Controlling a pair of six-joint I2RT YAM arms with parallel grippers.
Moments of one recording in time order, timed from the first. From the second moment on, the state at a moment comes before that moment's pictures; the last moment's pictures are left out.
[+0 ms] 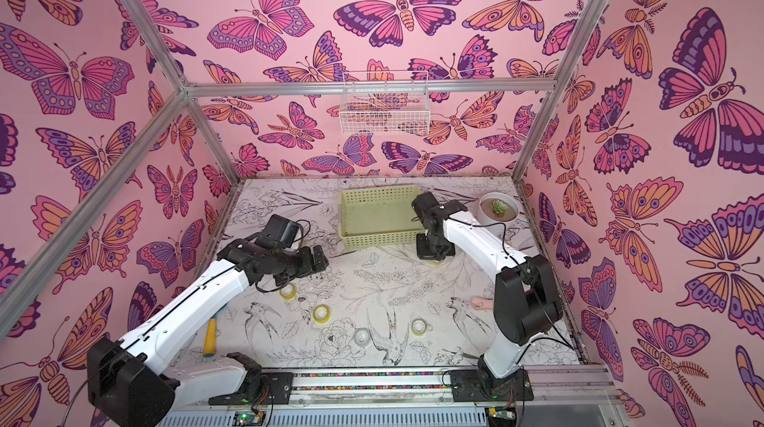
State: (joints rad) left arm -0.45 1.23 1.05 -0.90 0.10 -0.69; right arm 0.50 1.74 1.48 -1.11 0.08 0.41
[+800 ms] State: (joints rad) left arm -0.45 1.13 1.01 -0.90 0.07 -0.70; right arm 0.51 2.37 2.19 -1.20 0.05 0.30
